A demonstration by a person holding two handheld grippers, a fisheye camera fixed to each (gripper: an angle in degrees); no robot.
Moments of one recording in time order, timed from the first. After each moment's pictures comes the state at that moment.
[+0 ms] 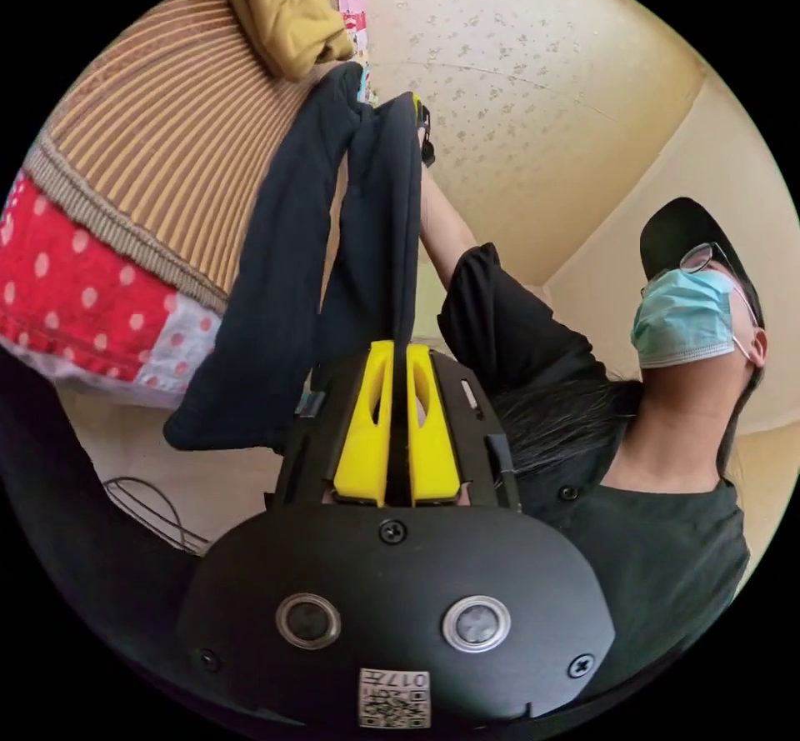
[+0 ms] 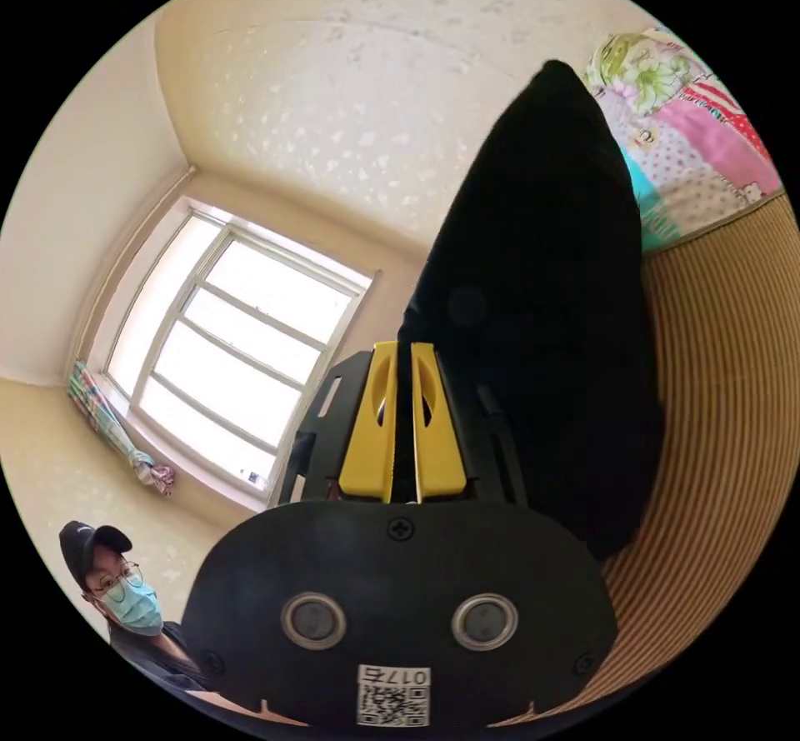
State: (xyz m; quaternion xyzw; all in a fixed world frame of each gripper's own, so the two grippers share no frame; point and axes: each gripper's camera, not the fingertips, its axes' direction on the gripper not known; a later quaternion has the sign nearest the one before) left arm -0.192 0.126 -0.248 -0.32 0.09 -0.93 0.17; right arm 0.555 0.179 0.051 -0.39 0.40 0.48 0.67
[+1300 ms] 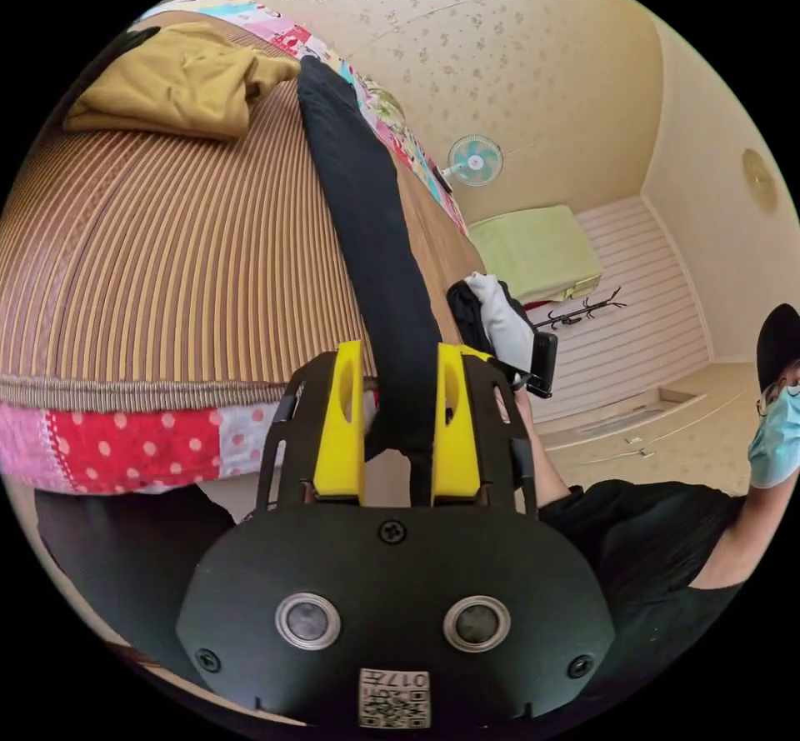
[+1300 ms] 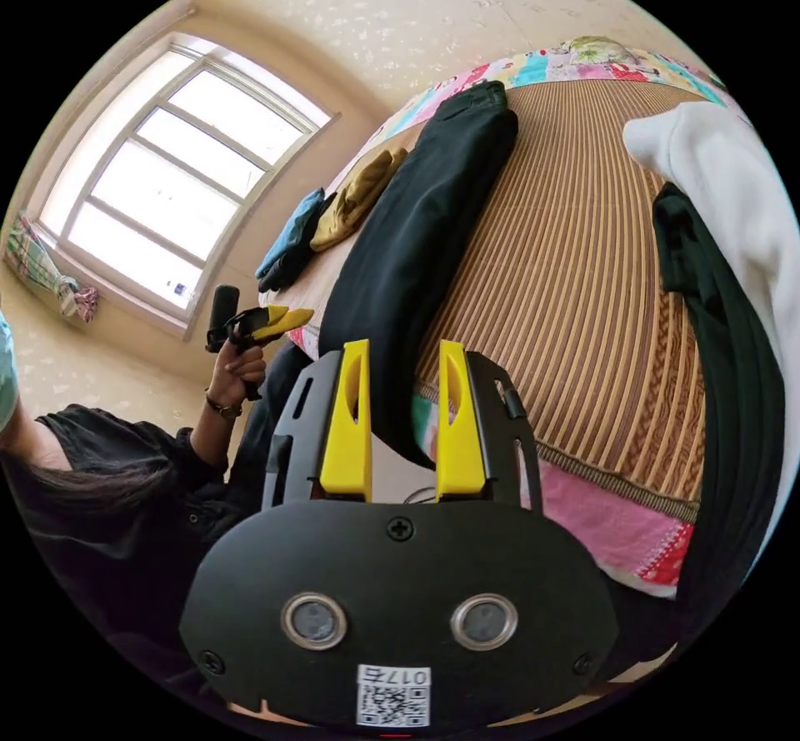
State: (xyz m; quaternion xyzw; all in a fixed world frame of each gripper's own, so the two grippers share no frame) left arm -0.122 0.090 -0.156 -0.52 0.14 -0.78 0.30; right arm 0.066 0.024 -0.019 -0.62 0.41 0.42 0.53
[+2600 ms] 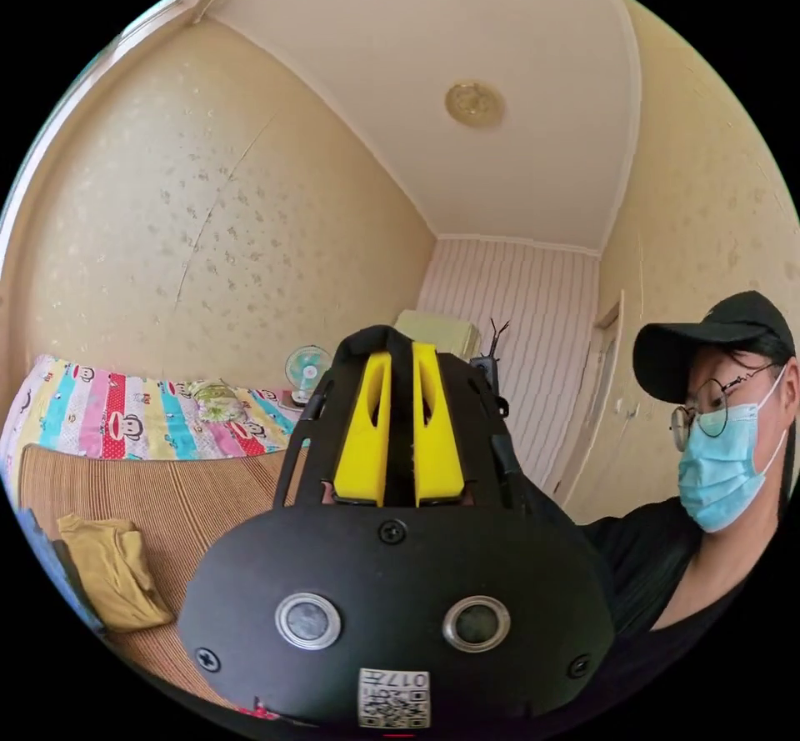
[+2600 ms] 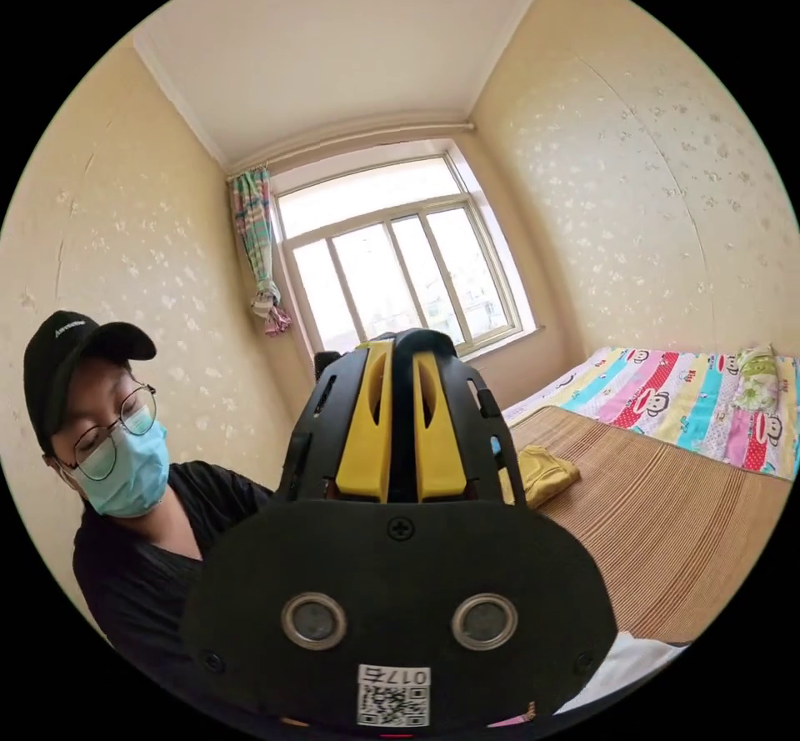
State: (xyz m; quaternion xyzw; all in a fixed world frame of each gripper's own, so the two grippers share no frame) left arm -0.333 -0.185 0.025 -0.28 0.12 -0.66 0.69; right arm 0.127 -0.242 0.210 -0.47 0.18 0.24 0.83
